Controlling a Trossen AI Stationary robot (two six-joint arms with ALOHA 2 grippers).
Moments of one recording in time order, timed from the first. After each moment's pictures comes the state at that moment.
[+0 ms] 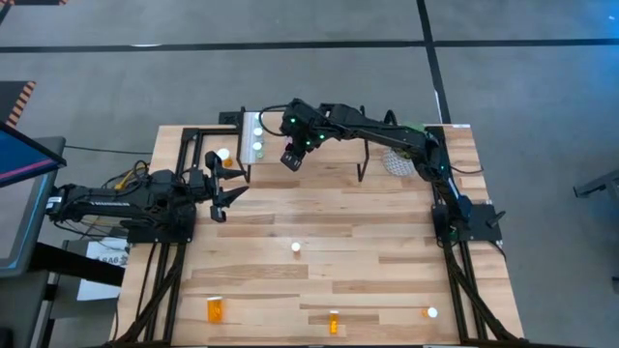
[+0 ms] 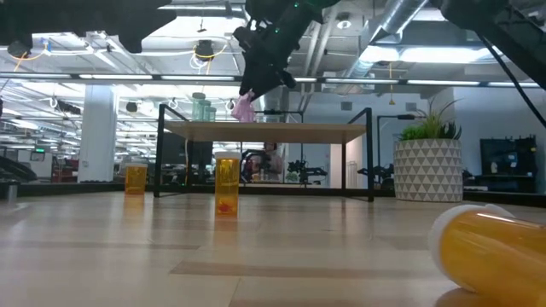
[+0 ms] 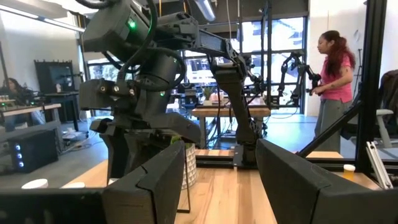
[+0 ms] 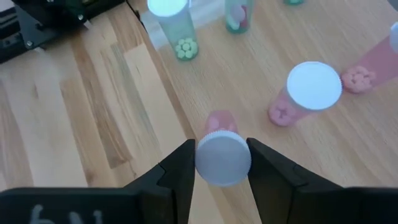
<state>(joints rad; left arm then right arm) 0.06 0.48 0.27 0.42 -0.12 0.07 -0.32 2.18 2.25 -0.97 -0.05 0.18</state>
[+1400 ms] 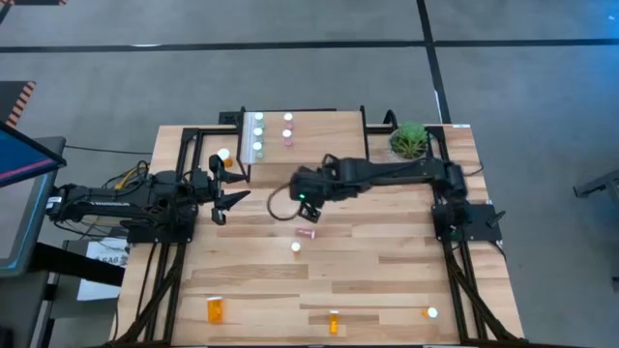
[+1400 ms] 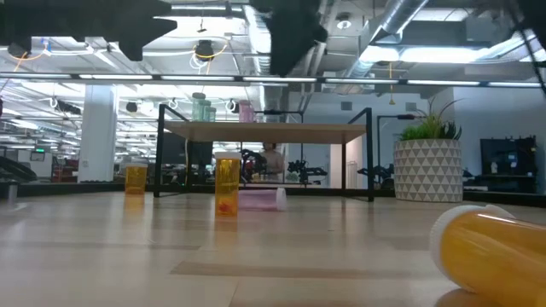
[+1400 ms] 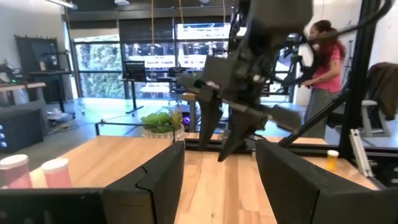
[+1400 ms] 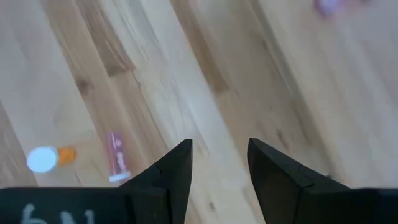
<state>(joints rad) 0.06 0.48 0.27 0.35 -0.09 0.01 0.04 2.01 2.02 -1.18 0.42 0.36</state>
